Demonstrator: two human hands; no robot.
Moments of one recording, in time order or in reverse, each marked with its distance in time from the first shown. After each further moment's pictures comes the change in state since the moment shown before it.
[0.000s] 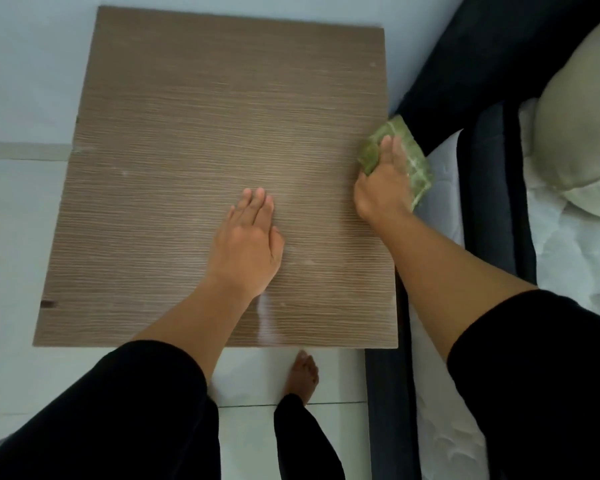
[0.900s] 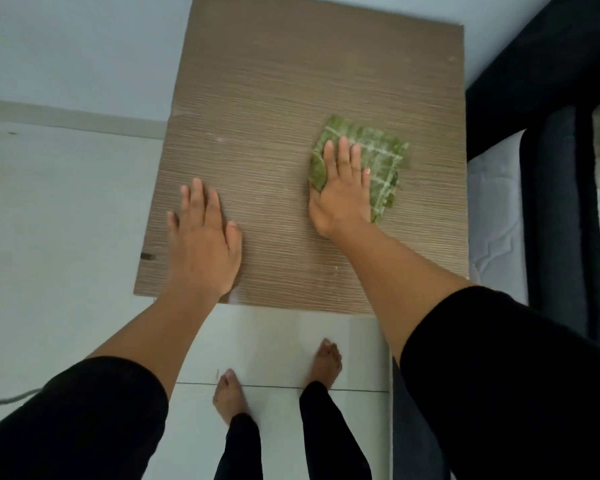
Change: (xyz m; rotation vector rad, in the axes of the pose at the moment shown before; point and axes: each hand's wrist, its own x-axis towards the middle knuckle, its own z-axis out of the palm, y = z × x) left_hand -0.080 -0.131 -0.023 -0.078 0.059 -0.331; right_hand -0.080 -0.117 0.090 -0.330 -0.155 -0.240
